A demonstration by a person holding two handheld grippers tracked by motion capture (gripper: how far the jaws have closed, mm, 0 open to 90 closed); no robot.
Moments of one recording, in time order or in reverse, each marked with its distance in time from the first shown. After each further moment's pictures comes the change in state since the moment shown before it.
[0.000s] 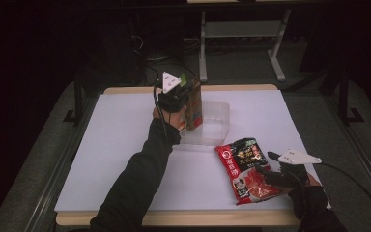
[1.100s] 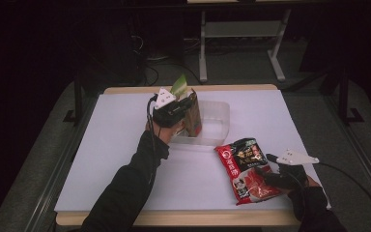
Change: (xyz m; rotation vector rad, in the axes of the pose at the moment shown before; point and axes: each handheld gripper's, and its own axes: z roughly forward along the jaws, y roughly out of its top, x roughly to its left) left arm 0.007 -0.028 -0.031 0.041 -0.143 0.059; right arm 0.002 -0.002 0.002 0.035 0.016 -0.002
